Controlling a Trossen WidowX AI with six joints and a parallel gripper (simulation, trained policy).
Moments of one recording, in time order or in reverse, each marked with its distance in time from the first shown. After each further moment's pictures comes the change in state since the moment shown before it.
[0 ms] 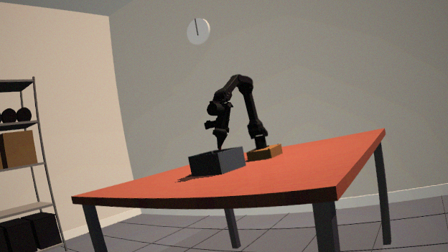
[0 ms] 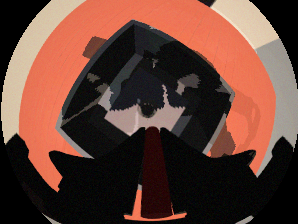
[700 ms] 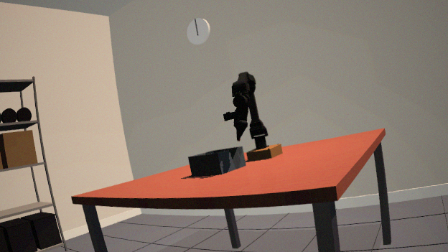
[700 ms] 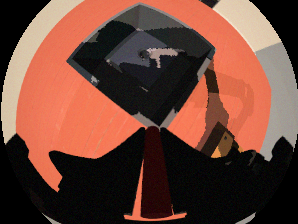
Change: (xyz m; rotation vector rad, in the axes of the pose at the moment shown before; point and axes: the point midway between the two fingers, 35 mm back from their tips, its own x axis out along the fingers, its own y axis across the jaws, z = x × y) arm -0.053 -0.011 -0.084 -0.062 0.015 -0.010
